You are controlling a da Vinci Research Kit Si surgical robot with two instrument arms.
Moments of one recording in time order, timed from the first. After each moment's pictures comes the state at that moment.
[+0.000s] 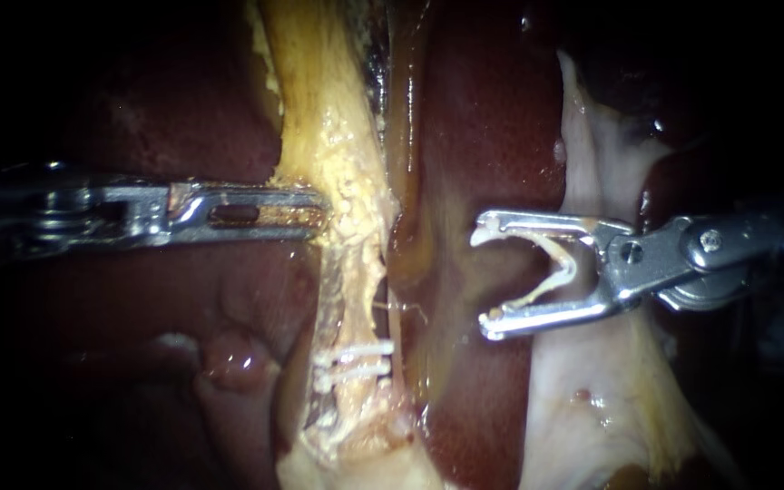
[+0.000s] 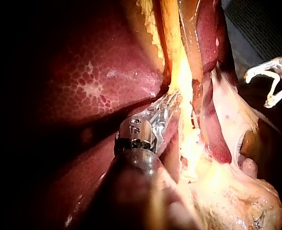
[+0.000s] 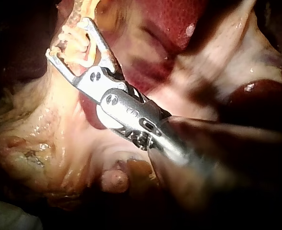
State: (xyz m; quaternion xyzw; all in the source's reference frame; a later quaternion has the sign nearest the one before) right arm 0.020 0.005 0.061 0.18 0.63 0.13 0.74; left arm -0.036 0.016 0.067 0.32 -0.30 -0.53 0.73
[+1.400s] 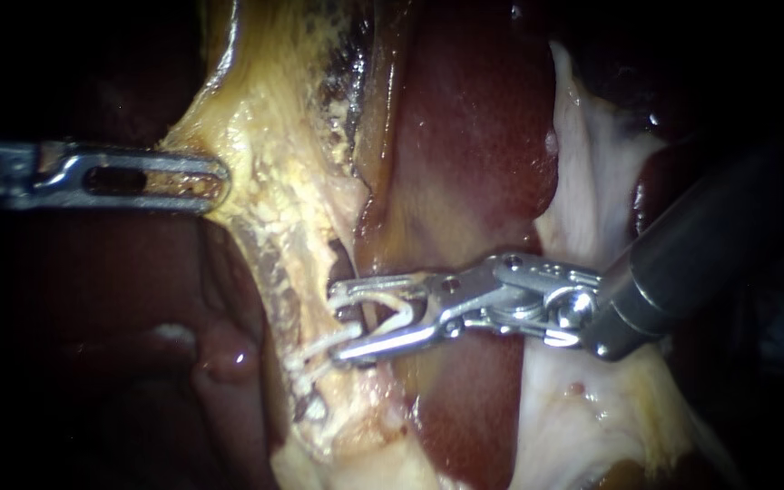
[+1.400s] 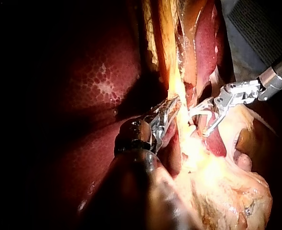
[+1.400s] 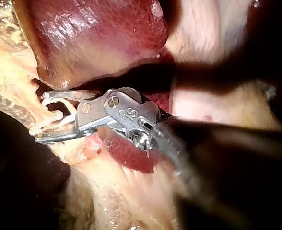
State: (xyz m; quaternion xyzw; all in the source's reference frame) right arm 0.032 0.002 0.078 0.40 0.54 0.24 0.70; left arm -0.028 0.021 0.056 0.28 -0.33 -0.56 0.70
